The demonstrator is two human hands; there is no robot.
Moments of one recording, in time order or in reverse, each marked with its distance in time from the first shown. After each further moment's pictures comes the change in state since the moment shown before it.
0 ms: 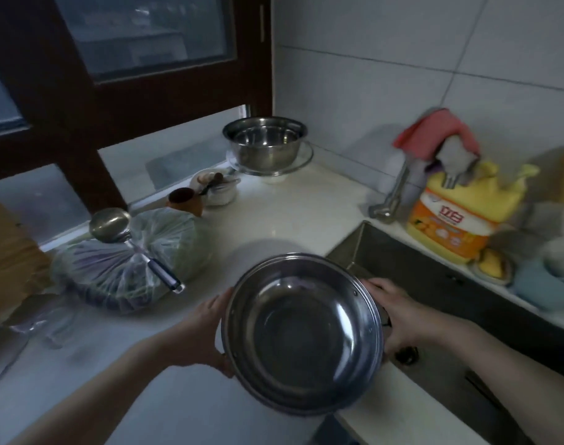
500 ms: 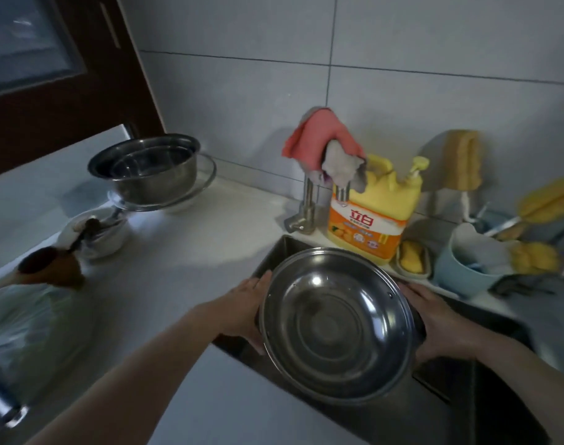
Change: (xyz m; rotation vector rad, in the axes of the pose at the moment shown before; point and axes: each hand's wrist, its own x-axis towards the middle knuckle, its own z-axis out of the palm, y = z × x) left_hand 0.262 0.138 0.028 0.310 -0.236 0.220; right_hand -0.072 0.205 -0.031 0.062 0.192 0.389
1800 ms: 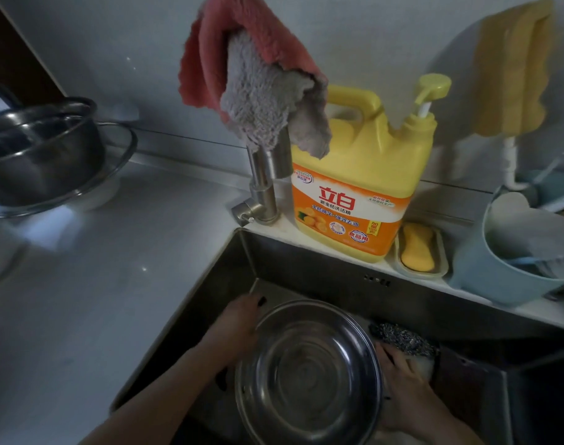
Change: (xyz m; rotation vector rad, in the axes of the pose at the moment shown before) left_hand 0.180 -0.040 0.131 -0.158 0.256 -0.043; right_hand 0.081 0.081 0.181 0.158 -0.056 0.209
